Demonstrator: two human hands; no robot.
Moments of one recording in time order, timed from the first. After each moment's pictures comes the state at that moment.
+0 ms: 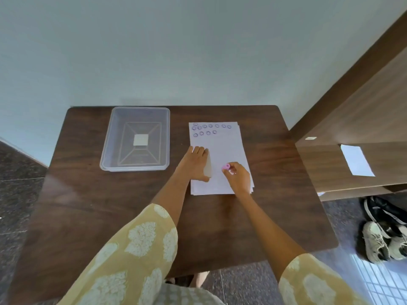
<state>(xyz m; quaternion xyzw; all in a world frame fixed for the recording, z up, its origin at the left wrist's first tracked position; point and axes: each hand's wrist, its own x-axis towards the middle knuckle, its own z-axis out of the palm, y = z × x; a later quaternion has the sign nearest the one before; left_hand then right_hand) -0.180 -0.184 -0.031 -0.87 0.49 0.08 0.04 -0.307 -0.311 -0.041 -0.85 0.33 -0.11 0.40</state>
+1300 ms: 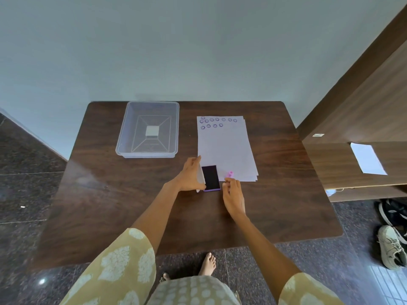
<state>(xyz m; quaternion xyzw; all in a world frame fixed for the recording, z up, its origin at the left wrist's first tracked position) -0.243 -0.107 -0.044 -0.86 0.31 0.30 -0.28 -0.376 -0.235 -0.064 -0.85 0.34 -0.03 0.40</state>
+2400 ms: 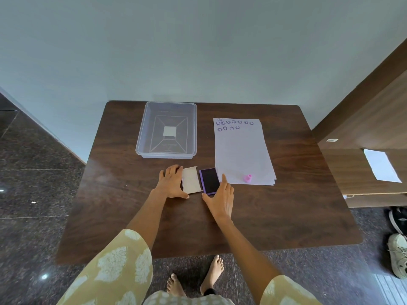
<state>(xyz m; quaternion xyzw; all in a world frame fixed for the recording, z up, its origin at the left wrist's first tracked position) -0.210 -0.016 -0.067 -0.93 0.26 0.26 -0.05 -0.332 -0.152 -0.076 -0.88 0.36 0.01 0.32</state>
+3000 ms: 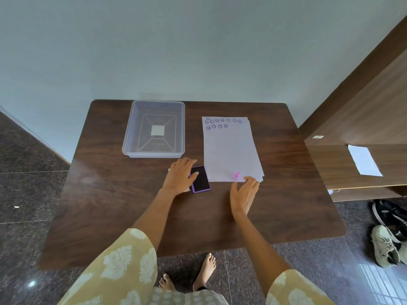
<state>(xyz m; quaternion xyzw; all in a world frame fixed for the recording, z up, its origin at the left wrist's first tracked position) -0.231 -0.071 -0.057 -0.91 0.33 0.09 -0.23 -0.364 -0.224 -0.057 -0.79 0.46 -0.22 0.34</state>
